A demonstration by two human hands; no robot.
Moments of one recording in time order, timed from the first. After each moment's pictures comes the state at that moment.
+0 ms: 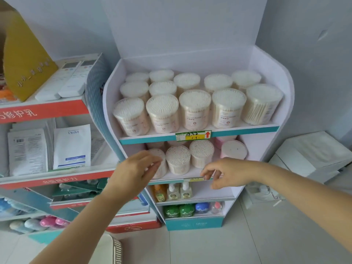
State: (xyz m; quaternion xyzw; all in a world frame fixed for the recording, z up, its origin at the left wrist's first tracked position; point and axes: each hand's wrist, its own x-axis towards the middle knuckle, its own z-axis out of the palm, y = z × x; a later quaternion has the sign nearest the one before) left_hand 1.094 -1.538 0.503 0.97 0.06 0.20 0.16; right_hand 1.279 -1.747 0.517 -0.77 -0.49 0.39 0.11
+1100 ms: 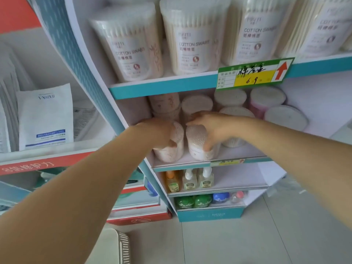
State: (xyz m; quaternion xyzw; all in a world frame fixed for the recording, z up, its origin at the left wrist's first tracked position) left_hand 1.198 -1.465 0.413 0.96 0.15 -0.23 -0.12; right_hand 1.313 -1.592 0.395 -0.83 -0.51 0.22 0.03
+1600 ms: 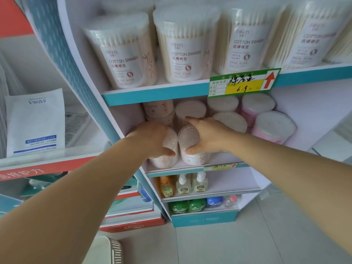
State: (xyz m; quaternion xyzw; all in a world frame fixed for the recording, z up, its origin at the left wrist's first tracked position) left_hand 1.188 -1.472 0.416 0.98 0.16 -0.14 -0.05; right_hand 1.302 -1.603 0.386 -0.86 -0.48 0.13 0.11
